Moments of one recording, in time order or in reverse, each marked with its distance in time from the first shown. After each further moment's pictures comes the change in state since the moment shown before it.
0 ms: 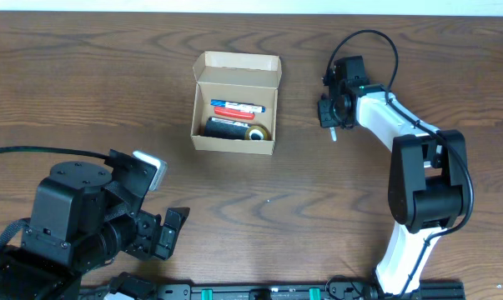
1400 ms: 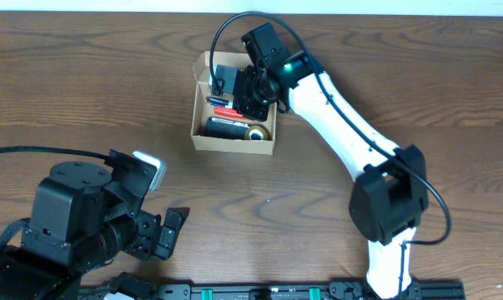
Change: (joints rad) left arm 0.000 0.000 0.000 0.000 0.000 0.000; right arm 0.391 0.048 0.510 -0.374 -0.298 -0.811
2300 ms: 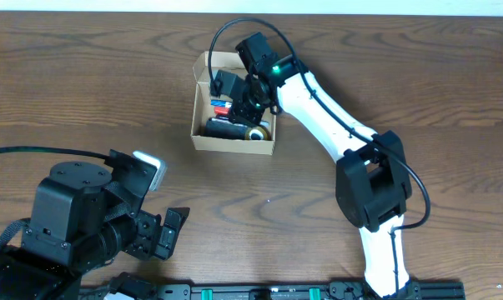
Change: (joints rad) left arm 0.000 0.000 0.000 0.000 0.000 0.000; right arm 0.000 0.097 0.024 0.017 -0.010 0.185
